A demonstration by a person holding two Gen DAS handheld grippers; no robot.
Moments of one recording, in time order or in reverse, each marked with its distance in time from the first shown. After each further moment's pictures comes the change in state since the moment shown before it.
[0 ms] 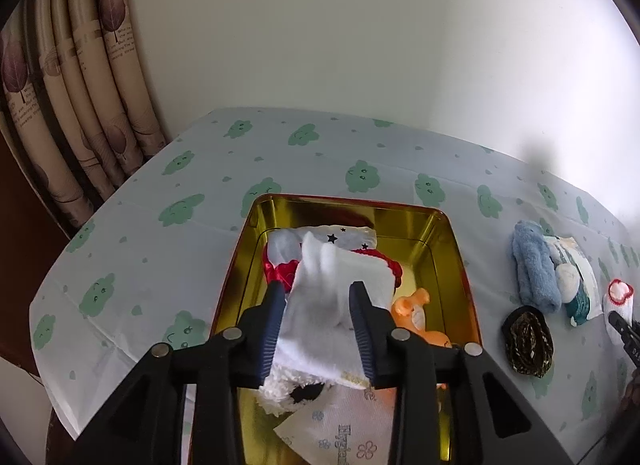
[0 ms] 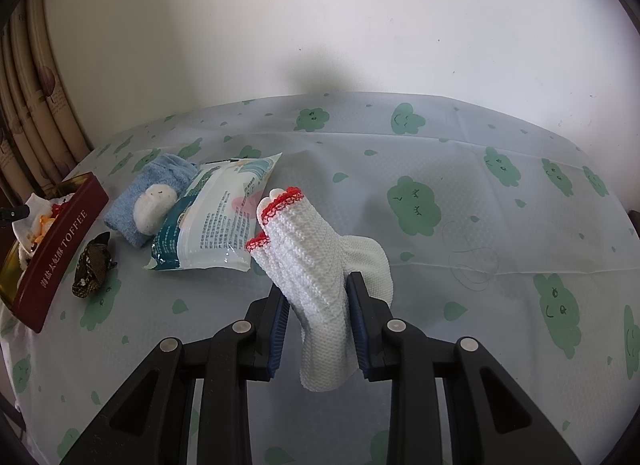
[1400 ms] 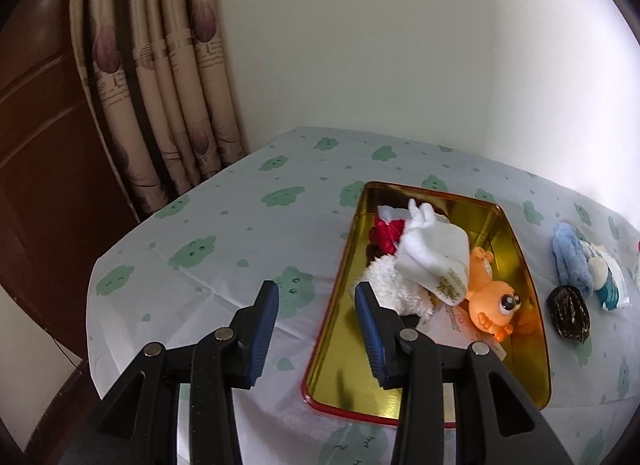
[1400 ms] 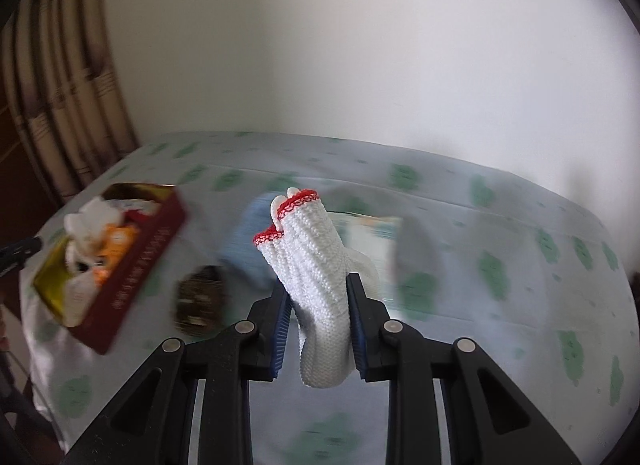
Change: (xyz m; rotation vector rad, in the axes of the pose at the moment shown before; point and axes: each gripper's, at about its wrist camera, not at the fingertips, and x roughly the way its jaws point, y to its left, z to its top) left arm -0.061 0.049 -0.071 -0.116 -0.154 0.194; right arm -0.041 0.119 0.035 -0.154 -0.061 0.081
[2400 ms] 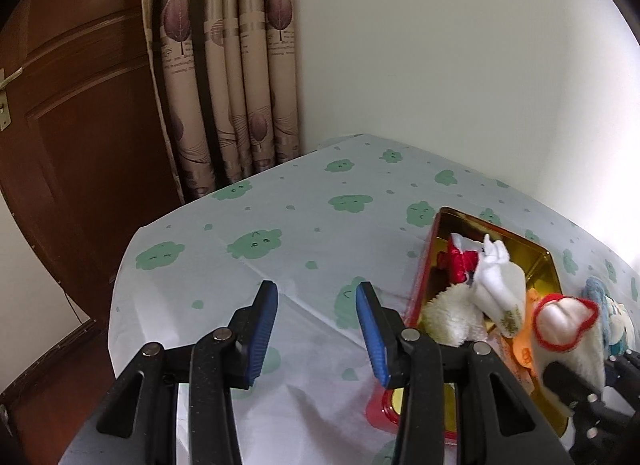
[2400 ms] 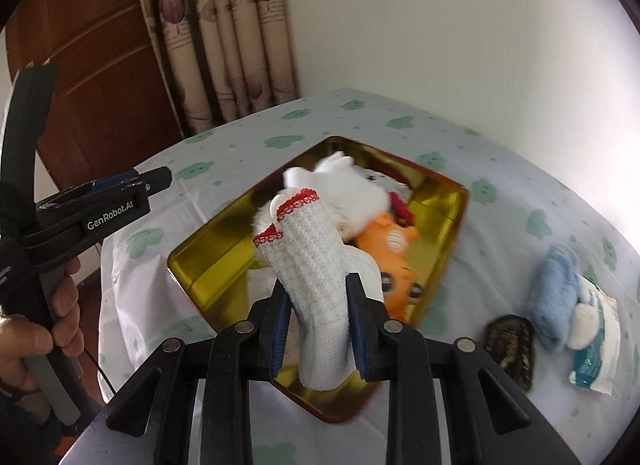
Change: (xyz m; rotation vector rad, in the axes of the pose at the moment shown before) left arm -0.002 0.055 0.002 -0.181 -0.005 0.108; right arm 0.036 0.235 -0.001 -0.323 0.103 0.343
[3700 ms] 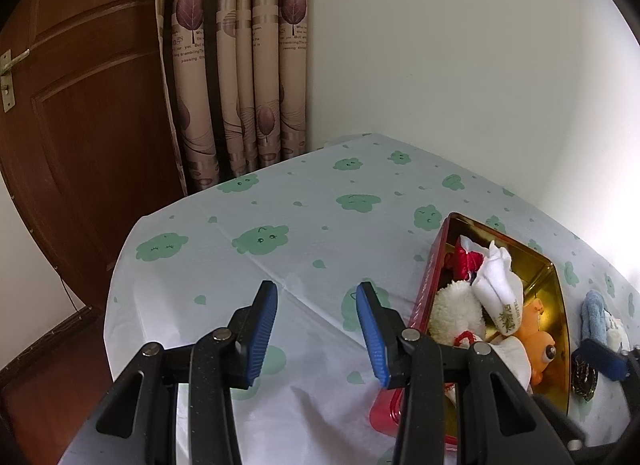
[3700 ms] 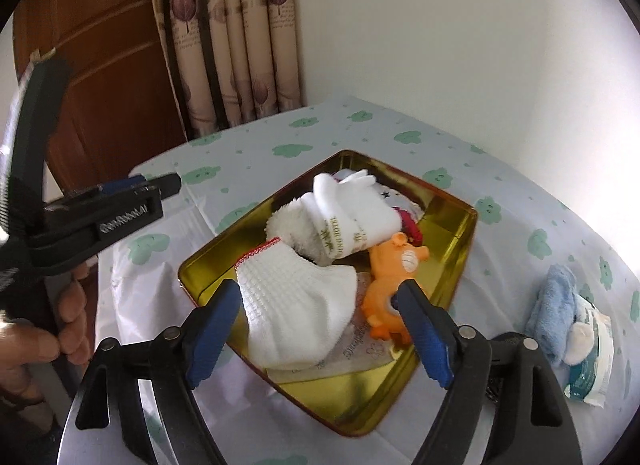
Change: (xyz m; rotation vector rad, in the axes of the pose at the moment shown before) left arm 0.002 0.012 0.002 -0.047 0.013 -0.006; right arm -0.008 0.007 0.009 -0.023 -0.037 -0.022
